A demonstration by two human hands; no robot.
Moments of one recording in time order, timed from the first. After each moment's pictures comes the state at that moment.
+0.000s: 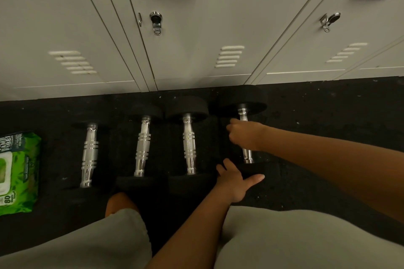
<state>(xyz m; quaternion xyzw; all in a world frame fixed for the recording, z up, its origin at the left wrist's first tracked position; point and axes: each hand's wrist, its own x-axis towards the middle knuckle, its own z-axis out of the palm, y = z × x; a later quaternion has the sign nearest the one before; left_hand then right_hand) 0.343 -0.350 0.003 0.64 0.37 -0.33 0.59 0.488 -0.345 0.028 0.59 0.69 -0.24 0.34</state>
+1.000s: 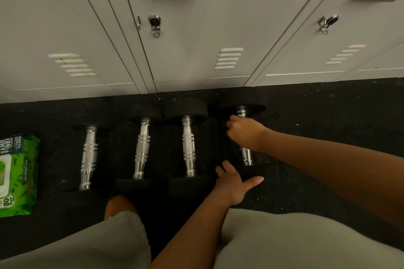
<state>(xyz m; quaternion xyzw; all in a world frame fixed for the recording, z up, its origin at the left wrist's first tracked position) 0.342 -0.351 -0.002 0.64 0.36 -0.32 0.59 0.491 -0.349 0.020 0.67 0.66 -0.18 0.29</state>
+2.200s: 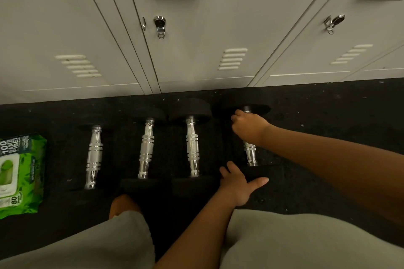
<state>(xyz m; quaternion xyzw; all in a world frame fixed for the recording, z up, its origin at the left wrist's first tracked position) 0.341 -0.351 0.000 0.64 0.36 -0.32 0.59 0.497 -0.339 0.020 0.69 0.63 -0.19 0.31</state>
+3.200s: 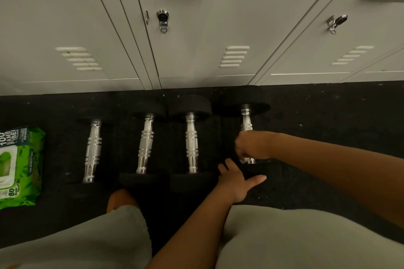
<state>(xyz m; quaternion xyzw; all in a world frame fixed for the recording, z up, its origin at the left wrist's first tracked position) 0.342 -0.349 0.003 0.65 0.36 -0.33 0.58 0.486 -0.360 0.025 0.54 0.70 -0.35 0.32</state>
